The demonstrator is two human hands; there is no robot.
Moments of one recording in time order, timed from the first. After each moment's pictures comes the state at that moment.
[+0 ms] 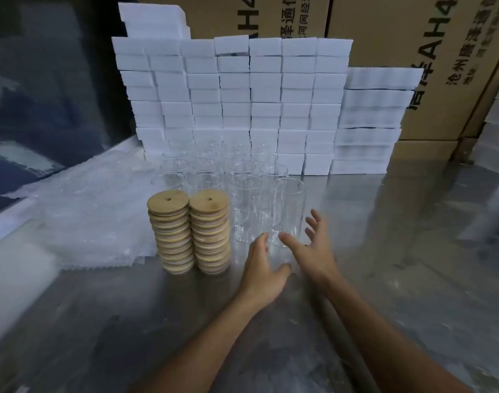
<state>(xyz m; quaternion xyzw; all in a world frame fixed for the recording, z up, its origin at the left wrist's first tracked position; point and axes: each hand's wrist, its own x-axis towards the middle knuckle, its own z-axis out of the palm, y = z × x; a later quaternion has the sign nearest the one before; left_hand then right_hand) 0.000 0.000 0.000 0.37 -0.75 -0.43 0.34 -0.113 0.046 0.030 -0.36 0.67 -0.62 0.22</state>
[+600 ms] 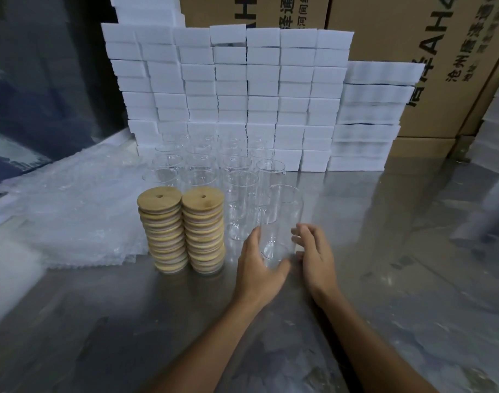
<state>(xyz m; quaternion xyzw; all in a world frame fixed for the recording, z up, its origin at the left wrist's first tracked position) -0.006 0.006 0.002 0.40 -0.71 -0.43 0.39 -0.113 0.055 0.009 -0.34 0.64 -0.66 0.18</state>
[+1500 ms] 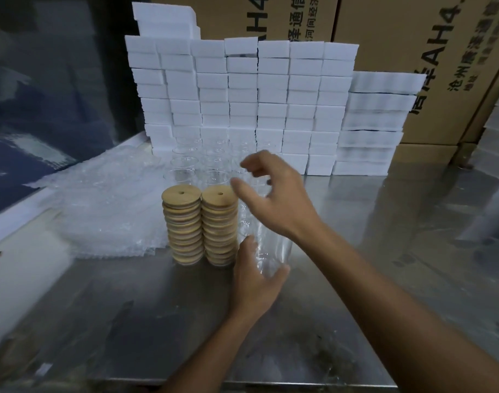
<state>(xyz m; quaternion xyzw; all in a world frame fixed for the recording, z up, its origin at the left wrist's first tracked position) 0.034 0.022 -0.004 0.40 -0.69 -0.42 0.44 -0.034 0.043 0.156 -0.63 0.61 -0.48 -0.02</state>
